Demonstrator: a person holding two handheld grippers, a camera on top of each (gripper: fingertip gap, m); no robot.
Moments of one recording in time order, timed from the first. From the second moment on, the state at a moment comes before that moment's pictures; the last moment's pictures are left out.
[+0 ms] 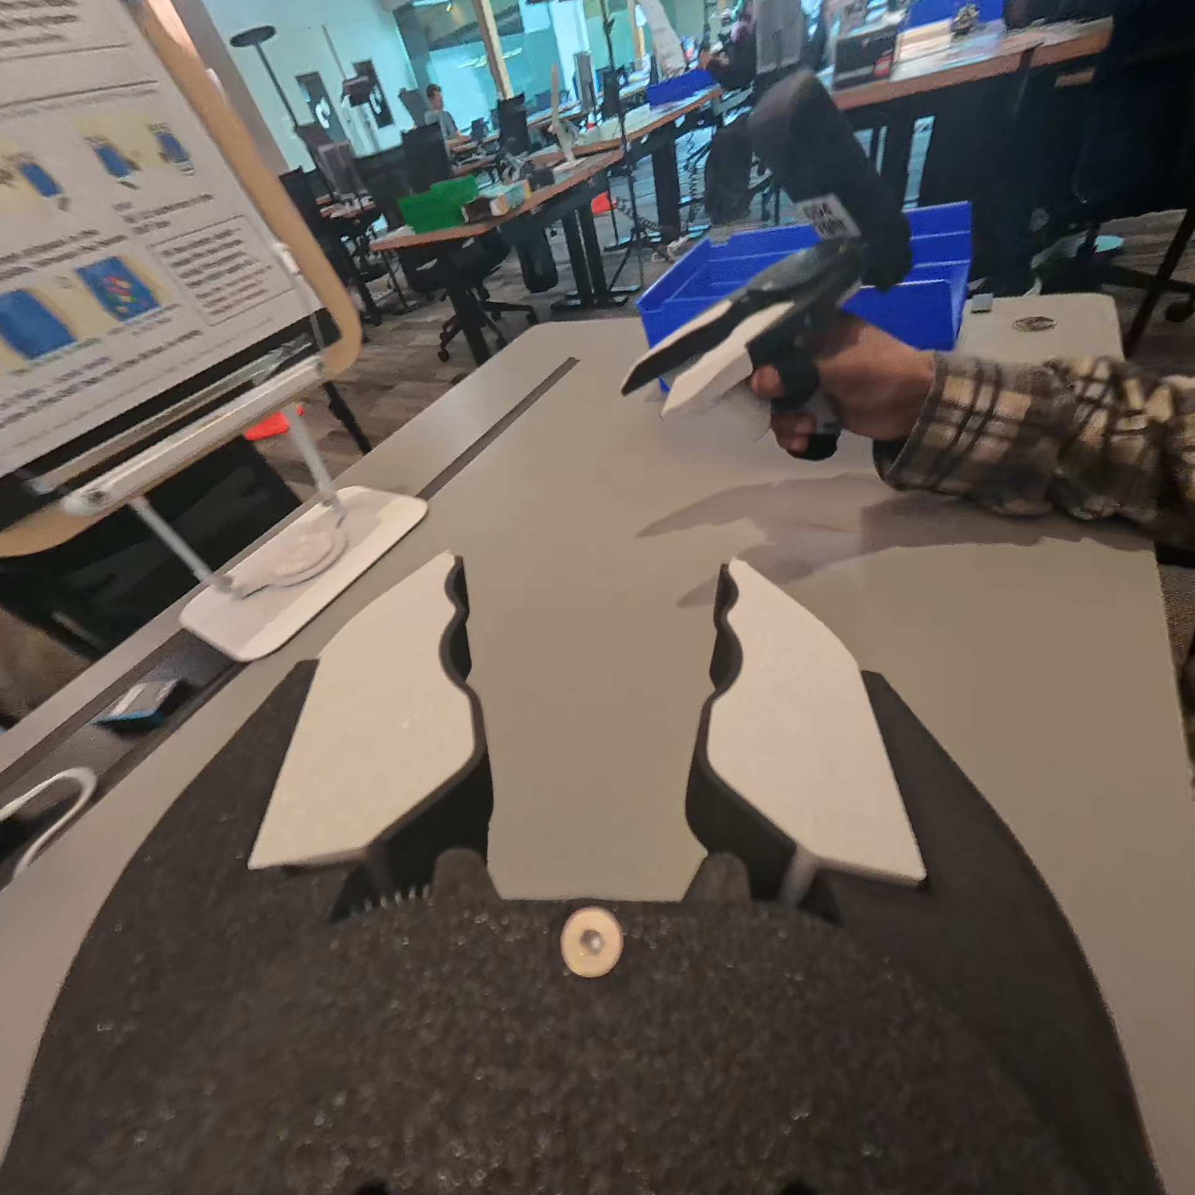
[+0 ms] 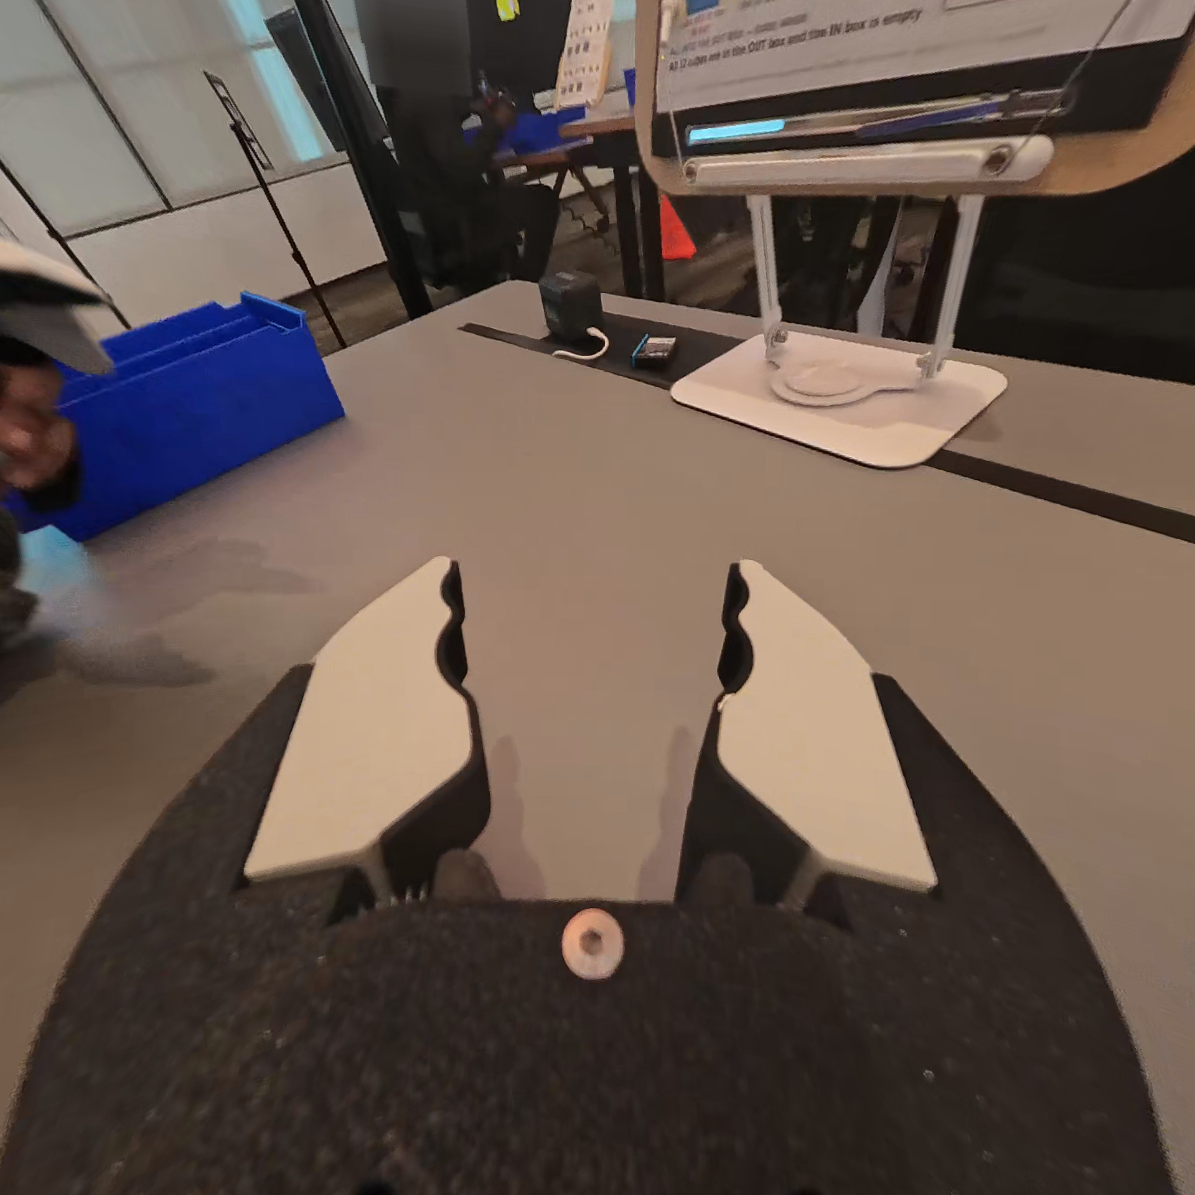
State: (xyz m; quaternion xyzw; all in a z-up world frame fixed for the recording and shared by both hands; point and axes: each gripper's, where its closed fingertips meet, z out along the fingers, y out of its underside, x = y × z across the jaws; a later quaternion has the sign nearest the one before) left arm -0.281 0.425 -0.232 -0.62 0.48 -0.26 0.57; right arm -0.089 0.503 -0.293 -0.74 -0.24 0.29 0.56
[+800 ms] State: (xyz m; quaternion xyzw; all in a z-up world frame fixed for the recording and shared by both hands) left arm -0.644 0.537 -0.362 -0.84 0.45 -0.07 0.28; right arm -0.174 0.486 -0.293 -0.73 -0.33 0.29 0.52
